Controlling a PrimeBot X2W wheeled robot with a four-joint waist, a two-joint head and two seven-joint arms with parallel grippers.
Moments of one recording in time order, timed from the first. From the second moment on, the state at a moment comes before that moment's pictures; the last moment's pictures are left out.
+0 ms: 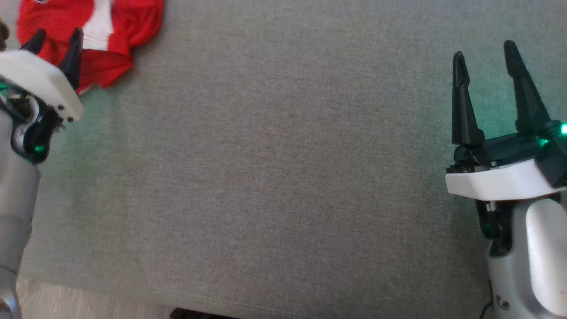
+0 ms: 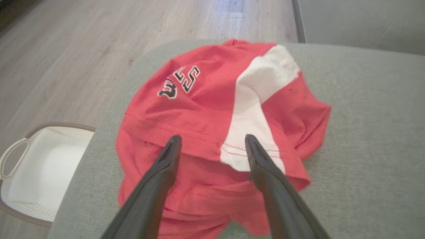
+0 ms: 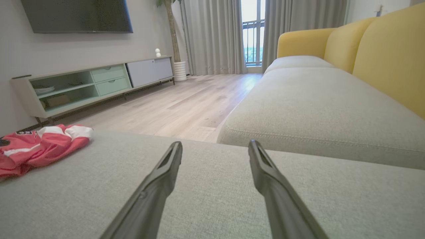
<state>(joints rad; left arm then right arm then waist) -0.89 0.46 -0.38 0.72 -0.67 -0.13 0.28 -0.26 -0.06 0.04 -0.13 0.02 0.13 -0.09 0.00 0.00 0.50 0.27</state>
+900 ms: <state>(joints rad) -1.02 0.50 -0.70 0.82 -0.86 -0.13 -0.05 -0.25 -0.07 0.07 -0.07 0.04 0.13 -0.12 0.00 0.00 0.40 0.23</state>
